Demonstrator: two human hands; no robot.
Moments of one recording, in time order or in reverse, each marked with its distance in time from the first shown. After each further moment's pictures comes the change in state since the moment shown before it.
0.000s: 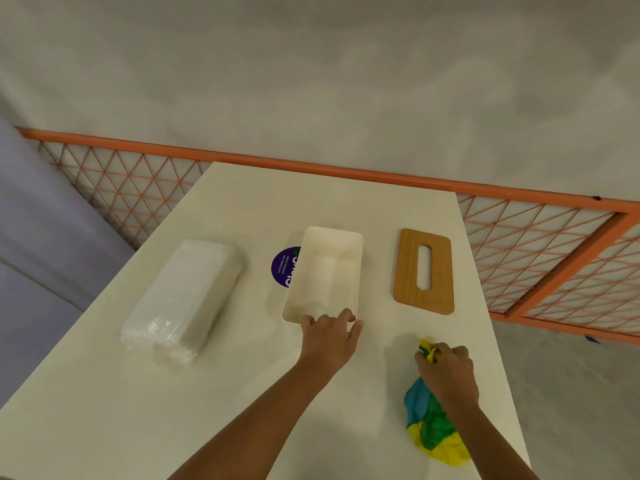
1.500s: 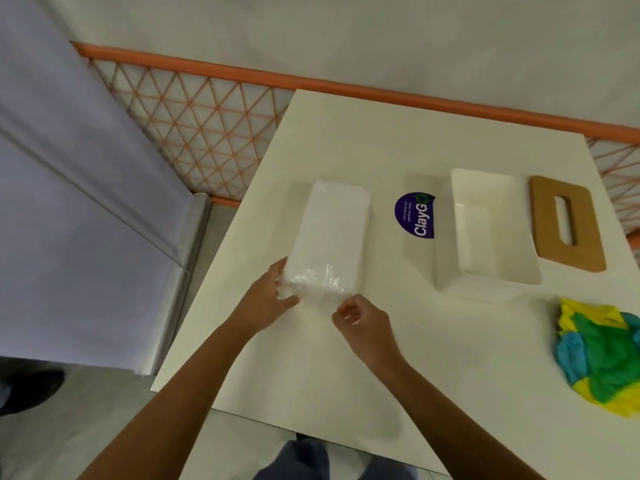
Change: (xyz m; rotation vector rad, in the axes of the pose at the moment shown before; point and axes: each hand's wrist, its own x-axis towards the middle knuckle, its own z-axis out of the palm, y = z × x) left_hand -0.074 -0.336 -0.091 -0.660 -0.127 -0.244; right_hand -0.186 -0.249 0.186 0.335 -0.329 -0.322
